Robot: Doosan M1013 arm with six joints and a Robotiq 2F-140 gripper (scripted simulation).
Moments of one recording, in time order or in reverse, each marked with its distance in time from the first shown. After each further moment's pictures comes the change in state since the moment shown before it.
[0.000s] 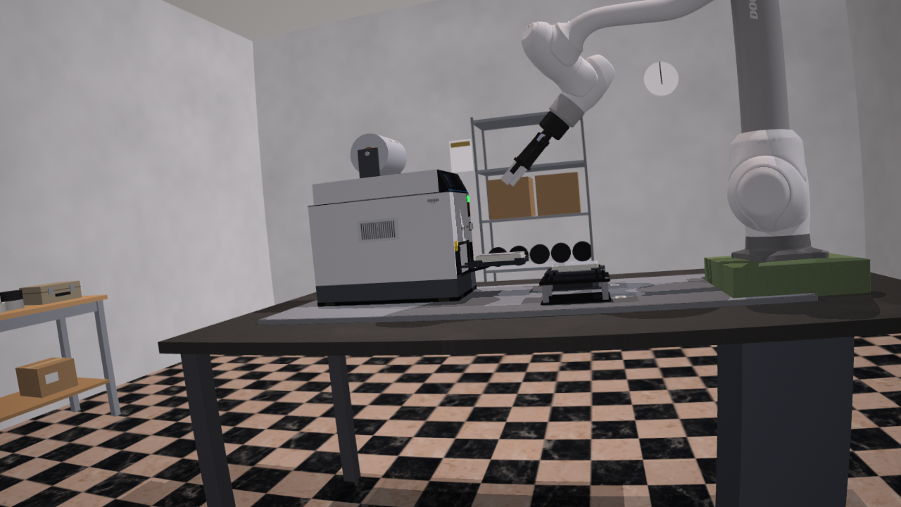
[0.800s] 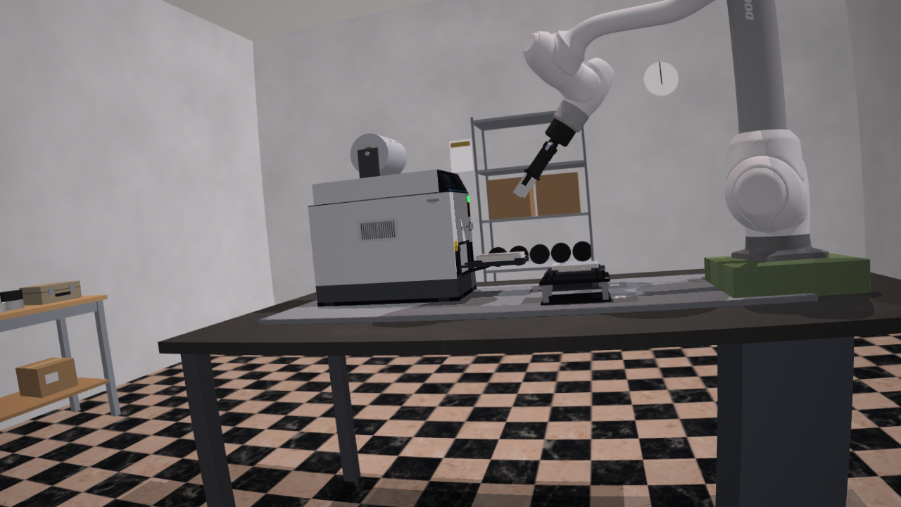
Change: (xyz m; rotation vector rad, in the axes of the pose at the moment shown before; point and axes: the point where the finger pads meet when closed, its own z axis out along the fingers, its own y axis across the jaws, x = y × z) arm 0.047 -0.004 0.003 -0.016 0.114 -0.005
